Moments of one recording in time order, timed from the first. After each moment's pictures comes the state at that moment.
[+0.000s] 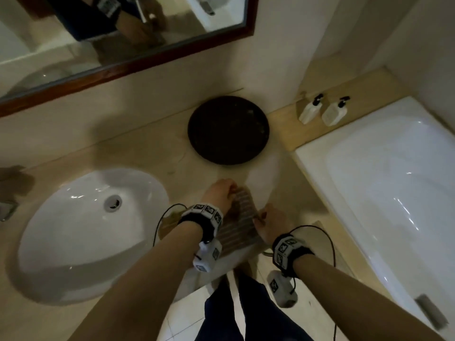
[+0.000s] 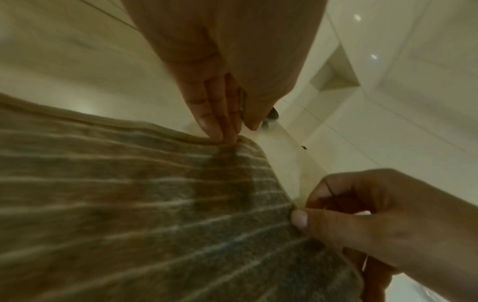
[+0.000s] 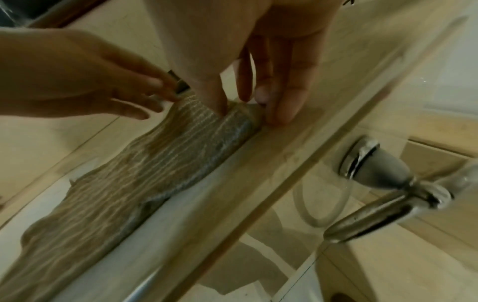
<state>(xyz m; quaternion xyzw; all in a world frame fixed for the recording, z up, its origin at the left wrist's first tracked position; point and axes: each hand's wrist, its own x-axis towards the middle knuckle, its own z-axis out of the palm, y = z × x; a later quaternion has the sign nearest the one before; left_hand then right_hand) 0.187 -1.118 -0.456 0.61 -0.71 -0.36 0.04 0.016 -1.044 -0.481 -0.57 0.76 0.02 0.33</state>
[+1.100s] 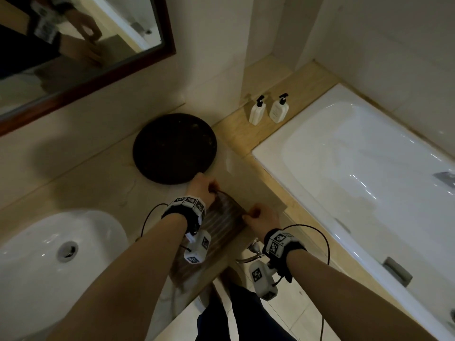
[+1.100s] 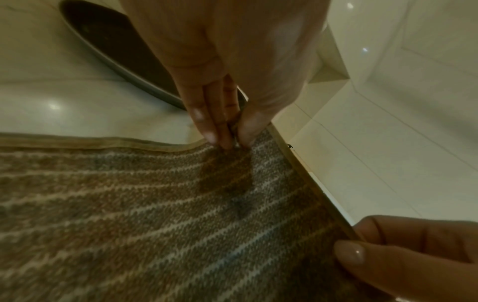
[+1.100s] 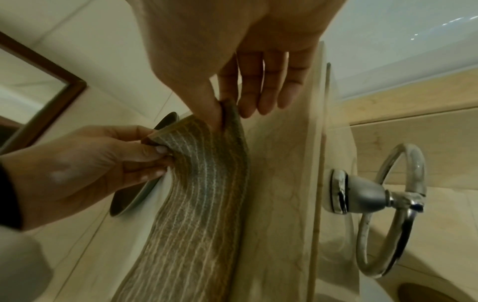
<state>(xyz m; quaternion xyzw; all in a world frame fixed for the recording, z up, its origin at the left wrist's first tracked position) 0.109 -1.176 -0.458 0.55 -0.76 -0.35 0.00 -0.052 -1.044 -0.454 -0.39 0.81 -0.16 0.40</state>
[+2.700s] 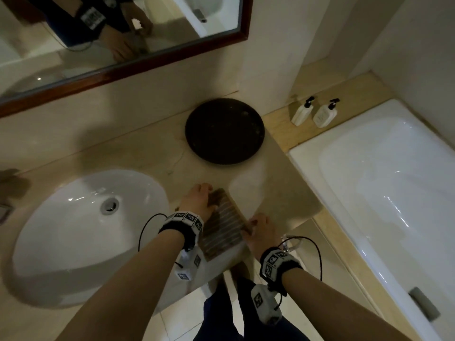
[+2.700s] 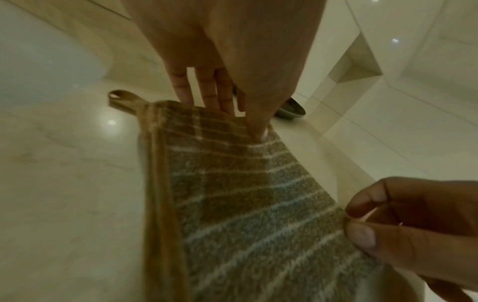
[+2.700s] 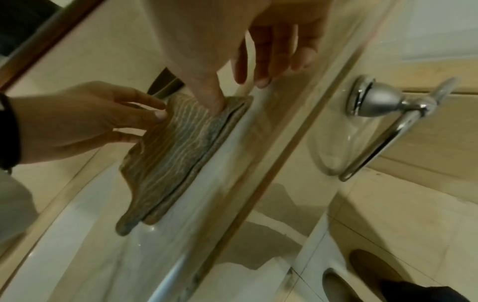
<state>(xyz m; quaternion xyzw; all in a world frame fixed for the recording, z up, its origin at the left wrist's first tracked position) 0.236 -1.099 -0.471 0.64 -0.70 -0.31 -0.03 0.048 -1.001 -0.479 -0.53 0.77 -0.06 0.34</state>
